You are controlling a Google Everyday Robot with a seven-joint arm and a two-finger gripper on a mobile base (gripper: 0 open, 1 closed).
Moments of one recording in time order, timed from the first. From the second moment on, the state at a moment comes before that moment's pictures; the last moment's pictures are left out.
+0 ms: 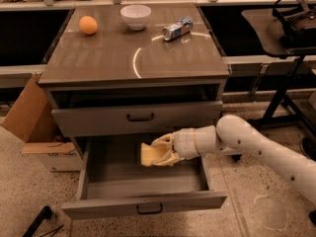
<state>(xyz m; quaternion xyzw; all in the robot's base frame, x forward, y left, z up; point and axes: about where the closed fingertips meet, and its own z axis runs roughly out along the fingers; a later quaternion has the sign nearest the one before) 0.544 -0.004 0.612 -0.68 0.52 0.24 0.46</state>
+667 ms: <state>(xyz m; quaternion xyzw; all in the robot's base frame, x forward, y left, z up) 0.527 -0.013 0.738 -0.72 0.46 0.17 0.49</state>
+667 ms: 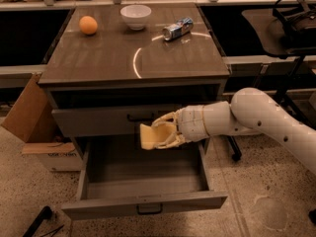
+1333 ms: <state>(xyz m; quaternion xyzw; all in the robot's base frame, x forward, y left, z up) 0.535 -0.018 0.776 -0.73 0.45 0.15 0.49</state>
